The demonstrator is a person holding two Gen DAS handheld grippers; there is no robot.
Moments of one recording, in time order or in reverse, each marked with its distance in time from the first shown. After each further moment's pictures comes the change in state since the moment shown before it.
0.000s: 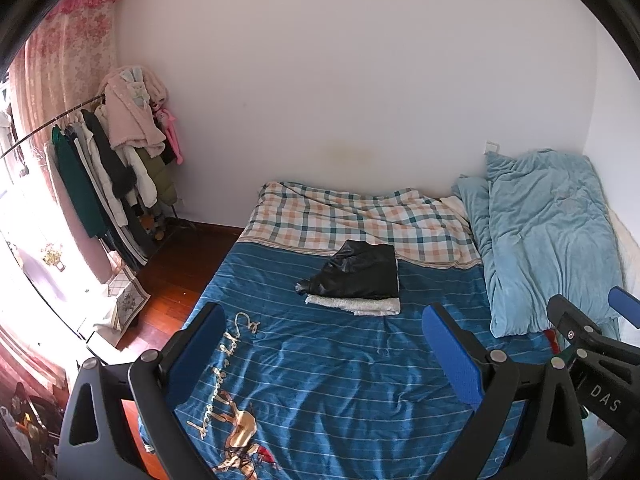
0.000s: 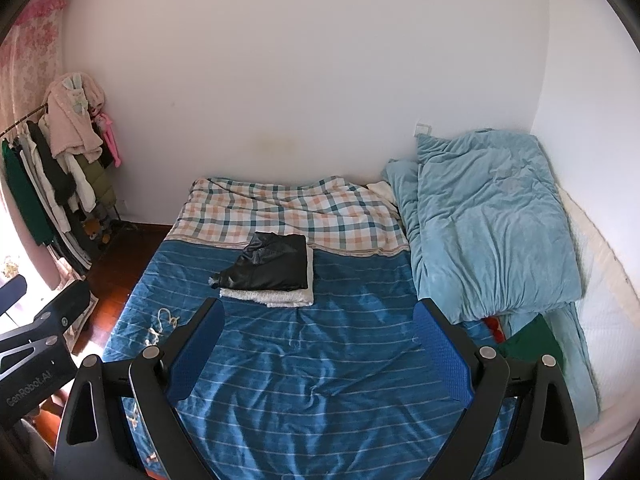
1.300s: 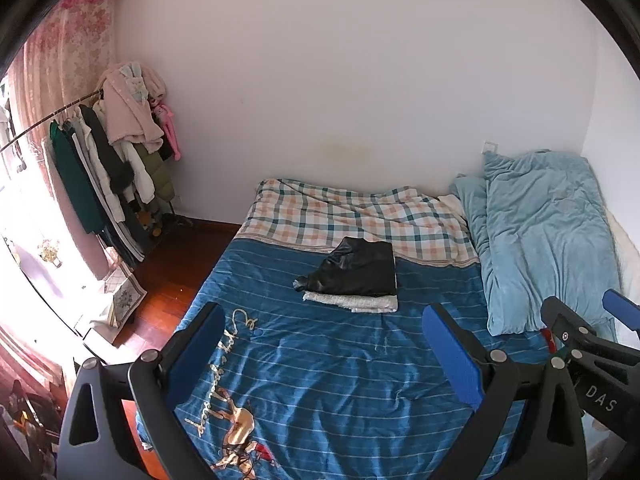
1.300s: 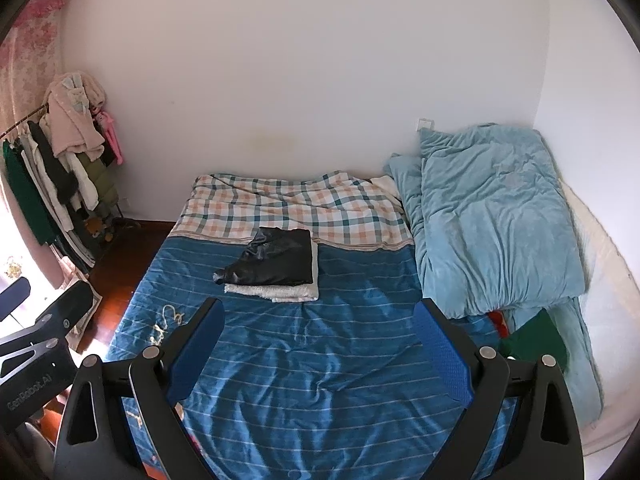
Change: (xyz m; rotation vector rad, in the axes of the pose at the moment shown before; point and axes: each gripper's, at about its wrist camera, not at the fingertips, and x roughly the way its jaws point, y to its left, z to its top) left arm 0.003 -0.002 -0.004 -0.005 0.009 -0.004; right arm -0.004 0.009 -0.002 0.007 0.016 0.008
